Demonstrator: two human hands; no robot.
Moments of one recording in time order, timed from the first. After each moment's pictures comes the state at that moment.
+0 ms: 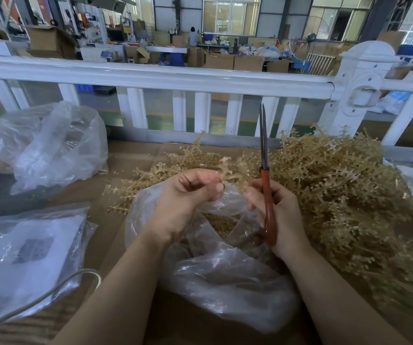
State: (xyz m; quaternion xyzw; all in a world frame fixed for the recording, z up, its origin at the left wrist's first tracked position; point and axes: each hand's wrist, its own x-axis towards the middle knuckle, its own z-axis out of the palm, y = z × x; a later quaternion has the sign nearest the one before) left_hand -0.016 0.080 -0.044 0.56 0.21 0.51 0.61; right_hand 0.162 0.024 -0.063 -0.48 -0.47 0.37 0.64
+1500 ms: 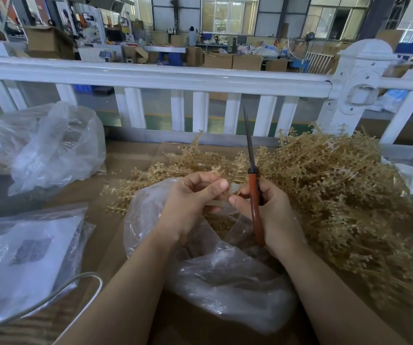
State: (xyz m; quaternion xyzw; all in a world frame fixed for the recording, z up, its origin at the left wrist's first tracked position) left_hand -0.004 0.077 -0.048 0.53 0.30 0.48 0.63; right_hand 0.148 0.019 -0.053 -0.57 -0.49 0.29 0.58
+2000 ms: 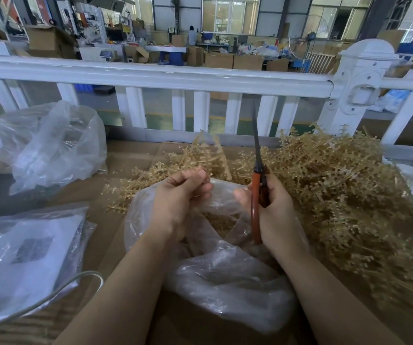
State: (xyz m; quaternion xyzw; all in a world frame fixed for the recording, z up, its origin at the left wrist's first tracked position) left_hand -0.011 0.089 -0.052 0.40 0.32 0.55 0.66; right_hand 0.148 0.013 -0.054 -0.56 -0.54 0.22 0.59
